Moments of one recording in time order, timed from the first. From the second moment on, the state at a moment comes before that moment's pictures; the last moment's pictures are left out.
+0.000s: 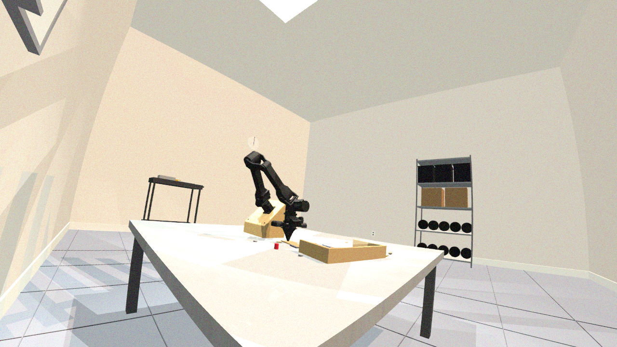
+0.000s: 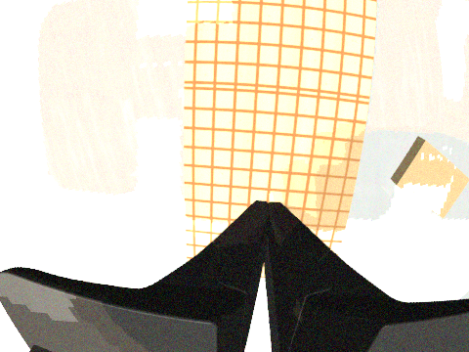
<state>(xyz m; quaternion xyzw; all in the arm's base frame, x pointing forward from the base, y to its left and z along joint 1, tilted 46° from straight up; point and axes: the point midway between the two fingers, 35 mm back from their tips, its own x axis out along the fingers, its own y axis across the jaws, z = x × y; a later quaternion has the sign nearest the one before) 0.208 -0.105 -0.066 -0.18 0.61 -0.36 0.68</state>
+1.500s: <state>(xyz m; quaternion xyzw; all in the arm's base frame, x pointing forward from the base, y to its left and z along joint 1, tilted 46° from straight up) 0.183 -0.100 -0.071 -0.18 0.61 -0.36 0.68</state>
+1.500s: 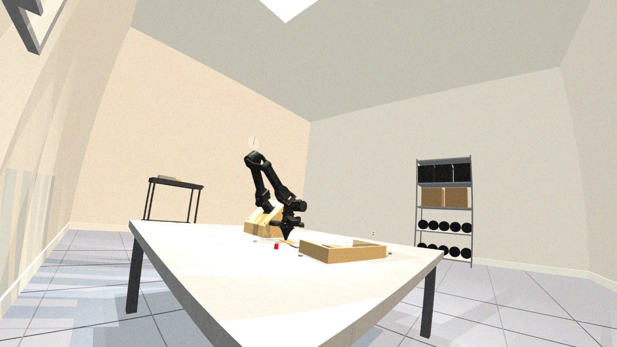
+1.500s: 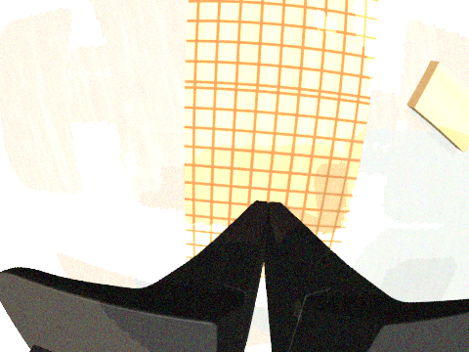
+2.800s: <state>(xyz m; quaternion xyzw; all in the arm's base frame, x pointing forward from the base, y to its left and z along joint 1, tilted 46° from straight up) 0.244 -0.079 -0.031 -0.20 0.63 -0.34 0.66</state>
